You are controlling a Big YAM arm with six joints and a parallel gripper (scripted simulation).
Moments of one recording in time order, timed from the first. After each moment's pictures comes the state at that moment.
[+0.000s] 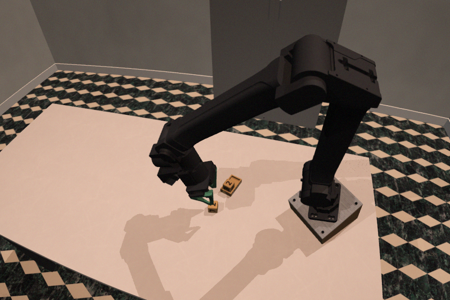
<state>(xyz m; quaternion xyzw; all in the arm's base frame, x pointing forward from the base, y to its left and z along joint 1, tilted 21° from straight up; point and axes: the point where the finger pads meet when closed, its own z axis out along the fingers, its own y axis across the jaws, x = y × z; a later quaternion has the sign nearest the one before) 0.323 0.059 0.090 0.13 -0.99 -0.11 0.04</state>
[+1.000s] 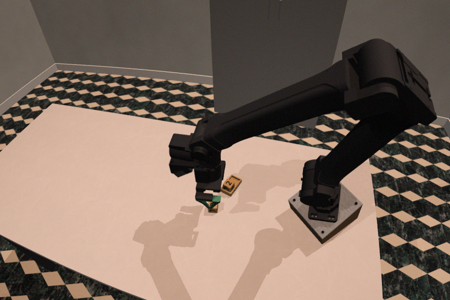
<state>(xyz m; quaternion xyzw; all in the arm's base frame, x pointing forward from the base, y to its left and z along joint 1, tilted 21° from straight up) 0.321 0.056 0.096 0.11 -0.98 -0.12 -0.14</state>
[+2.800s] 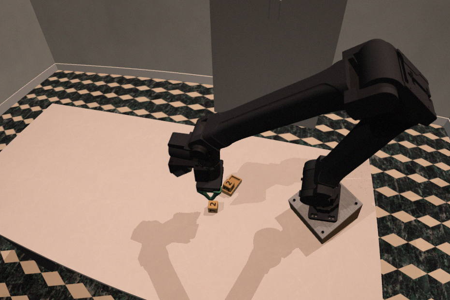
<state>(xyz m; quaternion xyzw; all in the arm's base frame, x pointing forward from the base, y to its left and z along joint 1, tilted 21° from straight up) 0.322 0.055 0.099 0.12 -0.98 -0.12 -0.14</state>
